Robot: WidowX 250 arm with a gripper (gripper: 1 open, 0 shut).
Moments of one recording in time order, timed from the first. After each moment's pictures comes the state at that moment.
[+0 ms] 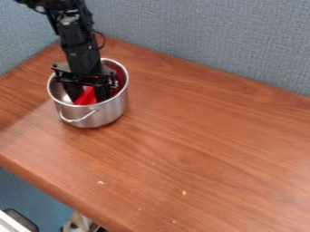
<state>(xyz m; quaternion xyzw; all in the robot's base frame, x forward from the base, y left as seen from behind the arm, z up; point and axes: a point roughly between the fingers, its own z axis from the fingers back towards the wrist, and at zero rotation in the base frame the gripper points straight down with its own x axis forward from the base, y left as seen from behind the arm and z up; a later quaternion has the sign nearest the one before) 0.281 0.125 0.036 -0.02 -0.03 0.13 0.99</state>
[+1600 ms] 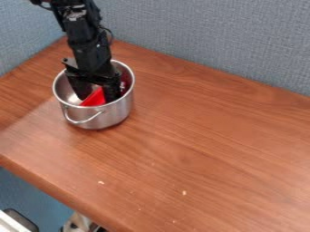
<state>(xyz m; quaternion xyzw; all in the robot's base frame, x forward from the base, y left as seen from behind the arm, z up) 0.284 0.108 0.044 -0.03 -0.04 0.02 1.00</state>
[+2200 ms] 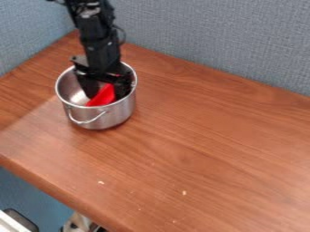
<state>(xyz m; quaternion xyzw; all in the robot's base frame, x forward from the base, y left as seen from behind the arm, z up) 0.294 0.090 0.050 -0.01 -0.03 0.04 1.00</state>
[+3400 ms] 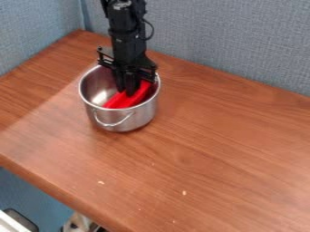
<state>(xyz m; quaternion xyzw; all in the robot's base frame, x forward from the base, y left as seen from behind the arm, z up) 0.318 0.075 0.053 0.00 -0.03 -0.01 1.00</state>
